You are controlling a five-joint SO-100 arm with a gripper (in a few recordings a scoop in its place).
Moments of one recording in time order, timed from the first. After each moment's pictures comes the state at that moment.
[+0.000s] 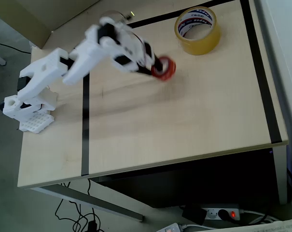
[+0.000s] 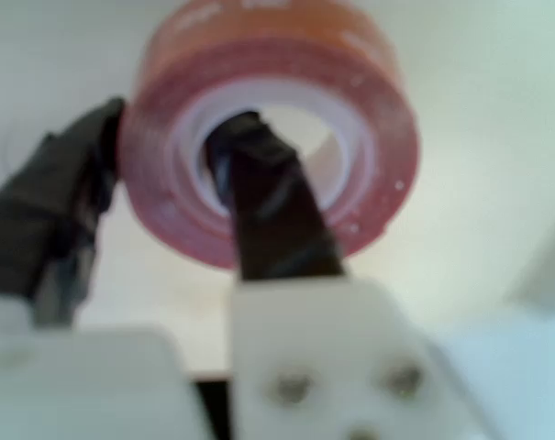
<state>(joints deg) -2.6 26.3 -7.3 101.4 -2.4</state>
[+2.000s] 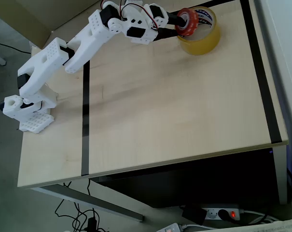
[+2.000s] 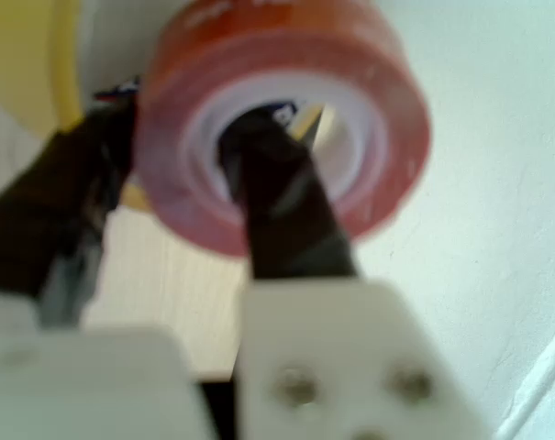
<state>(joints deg) -13.6 20.7 0.6 67.0 -2.0</state>
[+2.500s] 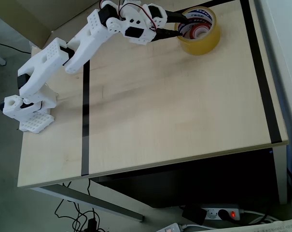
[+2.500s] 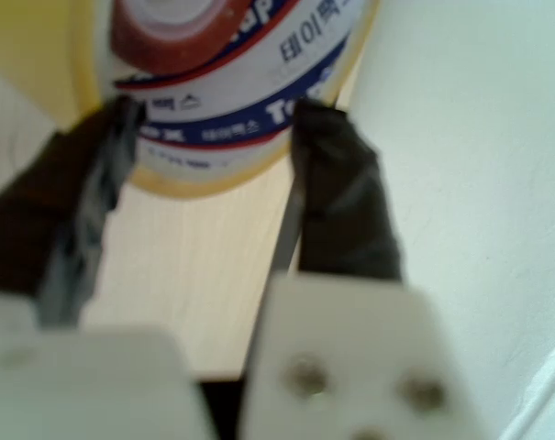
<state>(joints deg) -13.3 20.7 -1.9 71.5 -2.0</state>
